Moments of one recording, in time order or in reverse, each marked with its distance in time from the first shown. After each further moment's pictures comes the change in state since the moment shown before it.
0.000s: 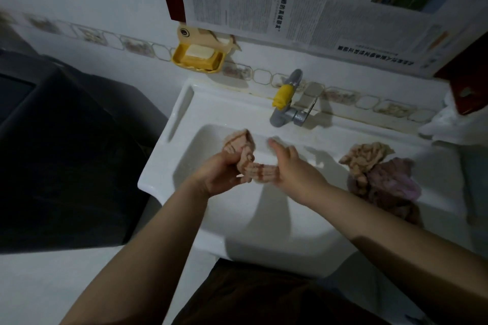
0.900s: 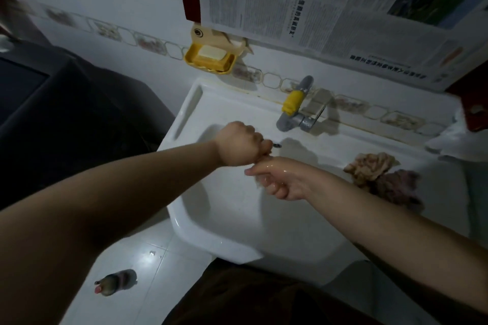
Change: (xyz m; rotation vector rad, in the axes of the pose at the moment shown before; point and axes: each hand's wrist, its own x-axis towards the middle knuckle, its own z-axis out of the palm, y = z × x) left_hand 0.014 0.056 0.024 2.429 0.029 1.358; right_hand 0.023 -0.043 -0.027 1.096 -0.666 0.469
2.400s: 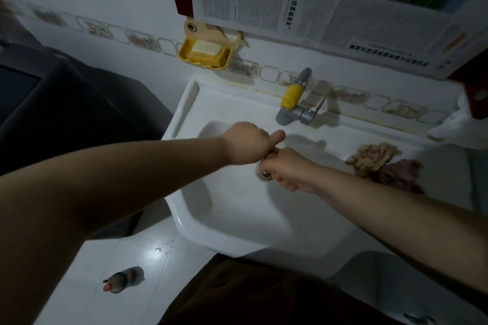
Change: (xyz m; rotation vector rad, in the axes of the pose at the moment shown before) left_hand 0.024 0.011 -0.017 -0.166 -0.415 -0.134; right_hand -0.004 0.000 -0.006 -0.318 0.306 -0.167
